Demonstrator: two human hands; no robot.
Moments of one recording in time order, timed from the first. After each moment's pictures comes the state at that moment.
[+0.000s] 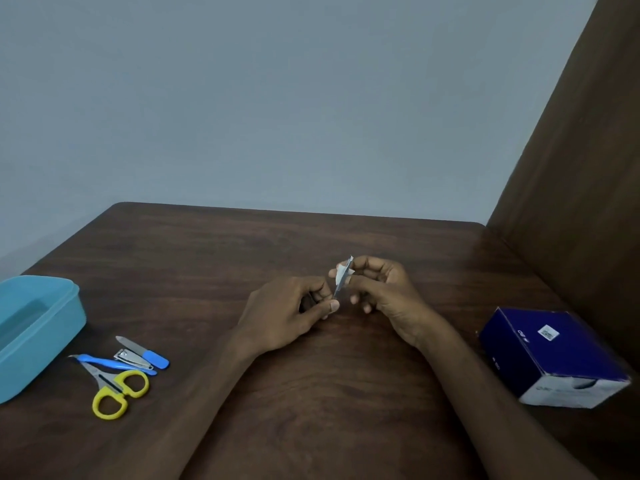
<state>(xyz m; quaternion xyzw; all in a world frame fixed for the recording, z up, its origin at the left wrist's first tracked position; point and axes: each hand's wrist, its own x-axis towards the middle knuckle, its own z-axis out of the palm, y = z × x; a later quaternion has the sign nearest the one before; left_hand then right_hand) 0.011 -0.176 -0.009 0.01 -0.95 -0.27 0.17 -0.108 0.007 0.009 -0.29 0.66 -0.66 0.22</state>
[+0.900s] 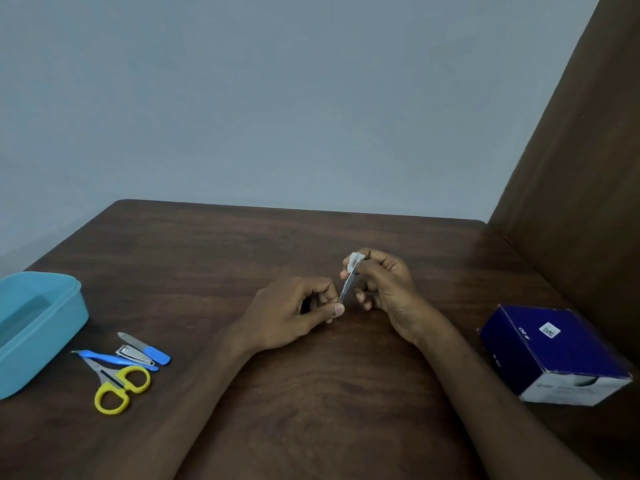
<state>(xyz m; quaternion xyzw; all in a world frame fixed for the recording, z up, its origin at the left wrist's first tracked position) 0.017 -0.174 -0.002 -0.07 -0.93 -0.33 0.13 -0.102 0.003 0.015 -0.25 0.65 -0.68 0.21</state>
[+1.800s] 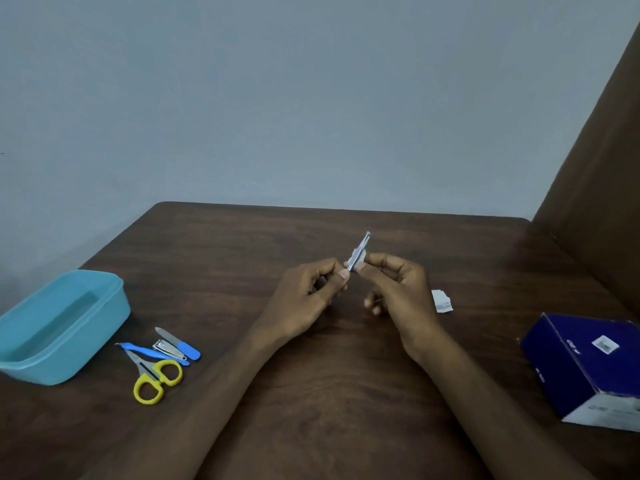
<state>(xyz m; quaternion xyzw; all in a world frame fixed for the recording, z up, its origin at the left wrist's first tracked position) 0.011 -0.178 -0.003 0.02 -0.87 -0.44 0.23 -0.086 -0.020 -0.001 -0.21 0.64 -0.72 0.14</state>
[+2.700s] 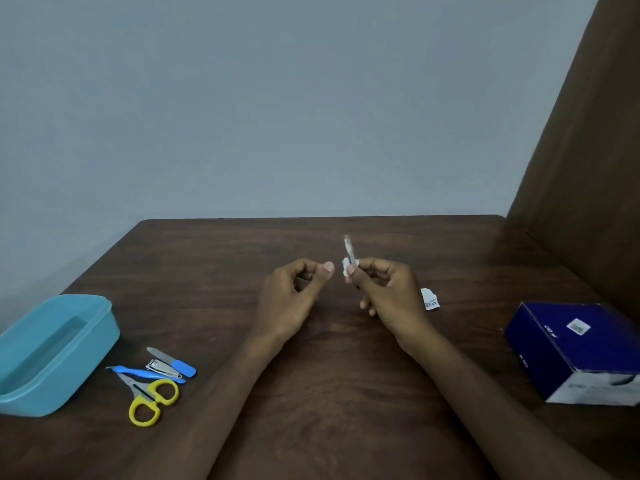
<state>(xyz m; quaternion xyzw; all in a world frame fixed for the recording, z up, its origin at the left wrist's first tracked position) 0.010 -0.175 -0.003 0.13 -0.81 -0.50 0.29 -0.089 -0.019 -0.005 -0.24 0.69 -0.68 0.07</state>
